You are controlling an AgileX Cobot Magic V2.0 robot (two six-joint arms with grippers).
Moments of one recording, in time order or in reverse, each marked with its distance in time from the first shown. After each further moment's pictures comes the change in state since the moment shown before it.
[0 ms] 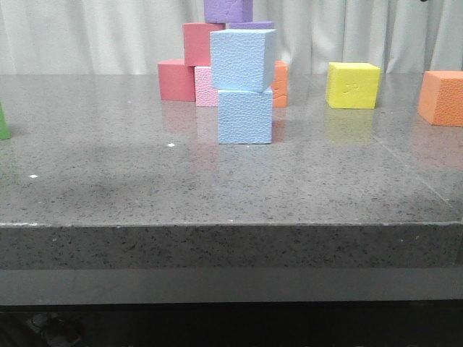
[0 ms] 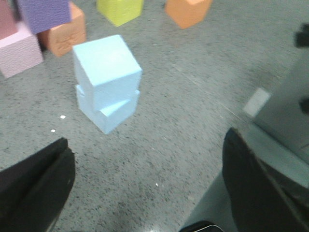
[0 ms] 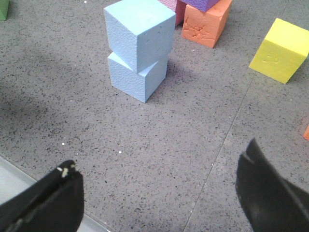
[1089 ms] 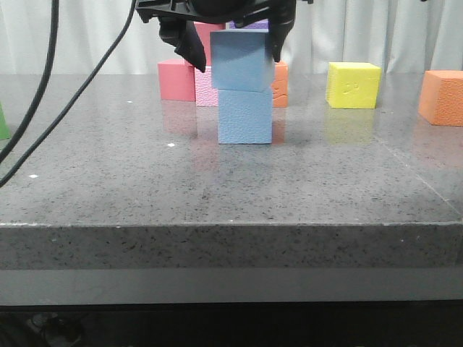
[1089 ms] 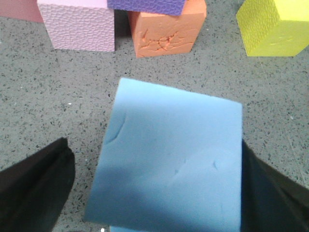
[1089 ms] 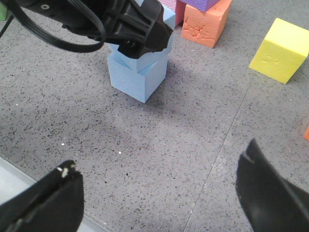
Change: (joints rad) left arm -0.453 0.616 -0.378 1.182 -0.233 -1.588; right arm 0.000 0.000 0.000 0.000 0.000 0.000
